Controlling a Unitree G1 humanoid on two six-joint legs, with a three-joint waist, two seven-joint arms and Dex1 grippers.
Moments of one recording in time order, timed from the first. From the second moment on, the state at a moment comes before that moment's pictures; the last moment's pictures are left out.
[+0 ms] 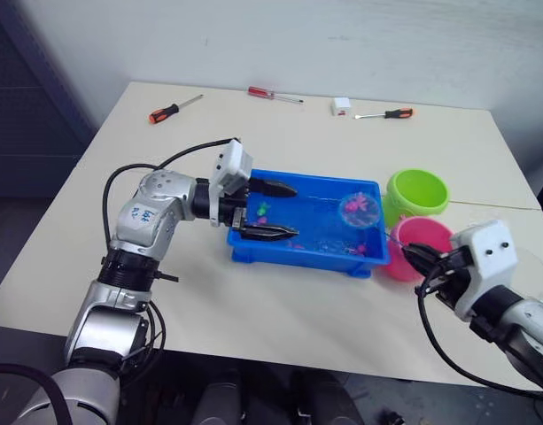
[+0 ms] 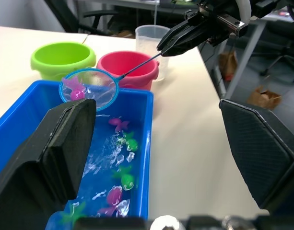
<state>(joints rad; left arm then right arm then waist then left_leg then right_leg) -0.87 0.42 -0.16 0.23 -0.43 0.40 -1.28 0.33 -0.77 -0.54 -0.92 0.92 0.82 0.08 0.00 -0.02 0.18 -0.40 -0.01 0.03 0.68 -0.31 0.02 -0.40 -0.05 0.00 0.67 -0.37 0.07</state>
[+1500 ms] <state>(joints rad) -0.89 0.42 -0.18 0.41 -0.31 0.26 -1.35 0.29 -1.00 -0.62 -0.70 -0.05 0.16 0.71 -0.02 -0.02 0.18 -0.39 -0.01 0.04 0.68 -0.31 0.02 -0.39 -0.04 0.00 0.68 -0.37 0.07</state>
